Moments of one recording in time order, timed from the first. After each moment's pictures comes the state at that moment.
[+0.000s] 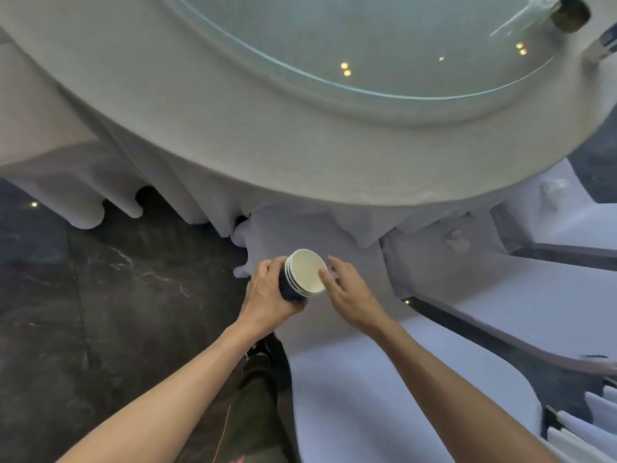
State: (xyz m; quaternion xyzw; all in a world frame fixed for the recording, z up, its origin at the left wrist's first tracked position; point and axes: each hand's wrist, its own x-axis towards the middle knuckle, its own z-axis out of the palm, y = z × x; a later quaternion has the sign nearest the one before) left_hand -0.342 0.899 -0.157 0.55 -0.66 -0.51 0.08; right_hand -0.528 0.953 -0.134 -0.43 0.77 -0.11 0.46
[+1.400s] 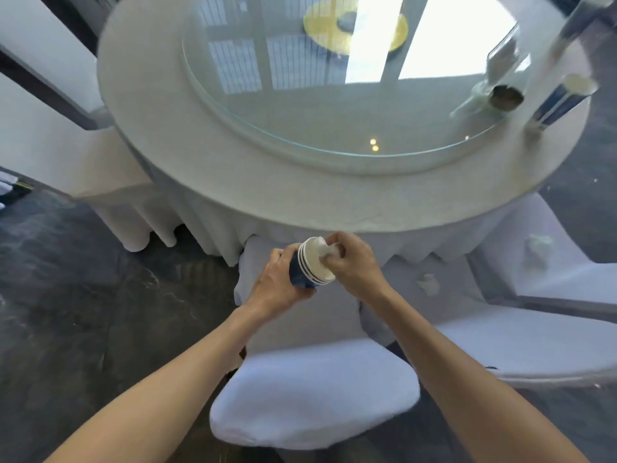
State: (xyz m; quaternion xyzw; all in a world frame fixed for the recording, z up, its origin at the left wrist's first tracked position) left_hand -0.478 0.969 -0.028 0.57 -0.69 -0.43 0.15; right_hand -0.660 0.978 -0.004 -0.54 0.70 -0.31 0.35
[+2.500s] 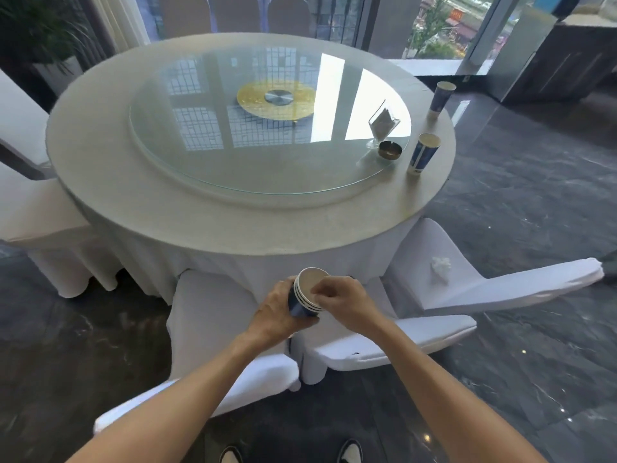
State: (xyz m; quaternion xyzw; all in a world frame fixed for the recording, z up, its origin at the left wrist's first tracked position) left_hand -0.670 1.087 0.031 0.52 -0.71 -0.45 0.18; right_hand -0.848 1.119 0.067 -0.56 0.71 -0.23 0.36
